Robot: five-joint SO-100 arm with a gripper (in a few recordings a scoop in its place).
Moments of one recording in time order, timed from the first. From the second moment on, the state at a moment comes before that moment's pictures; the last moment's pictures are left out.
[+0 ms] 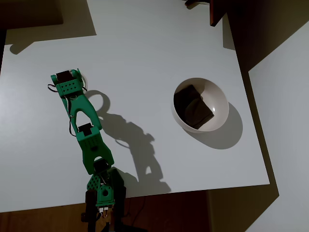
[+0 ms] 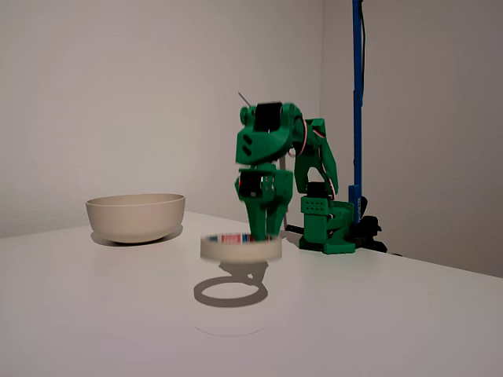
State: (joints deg) arm -19.3 70.0 52.8 90.0 19.7
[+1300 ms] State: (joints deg) arm 44.4 115.0 52.7 87.5 10.2
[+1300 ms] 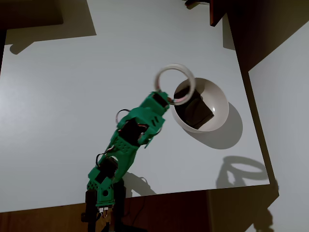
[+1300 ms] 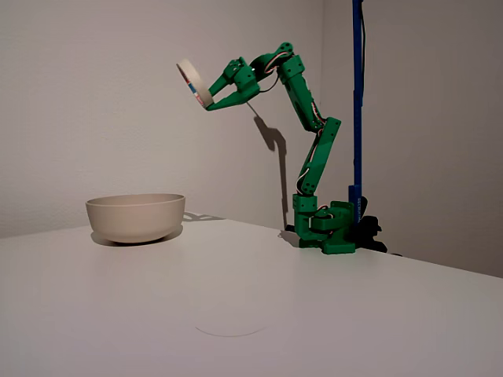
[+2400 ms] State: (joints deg) arm 56.3 56.6 30.9 72.2 4.8
